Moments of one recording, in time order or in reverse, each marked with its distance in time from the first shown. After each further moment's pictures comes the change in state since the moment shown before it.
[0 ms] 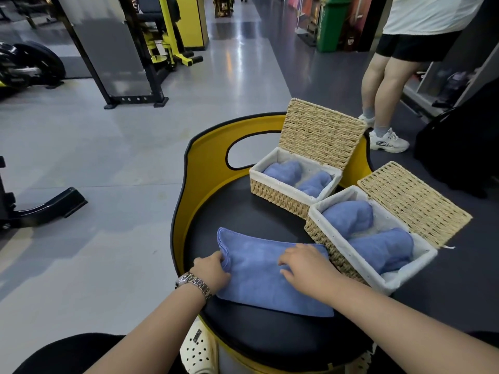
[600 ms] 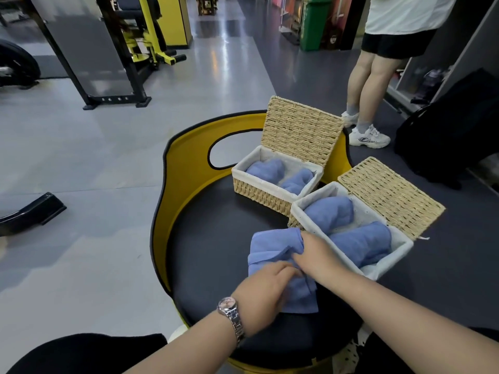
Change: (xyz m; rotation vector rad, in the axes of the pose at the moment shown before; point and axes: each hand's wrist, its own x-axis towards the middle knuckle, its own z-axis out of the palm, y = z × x) left_hand -0.054 0.084 0.054 0.004 0.138 1.087; right_hand -0.014 0.035 -0.013 0.559 0.061 0.519
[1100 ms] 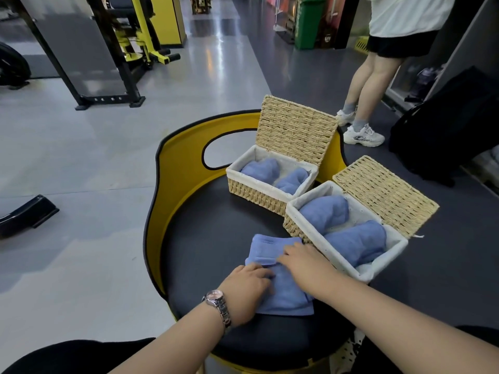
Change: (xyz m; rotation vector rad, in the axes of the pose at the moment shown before) left_hand -0.005 -0.047 0.013 0.324 -0.250 -0.038; right_hand 0.004 0.019 0.019 -0.783 -0.080 -0.471
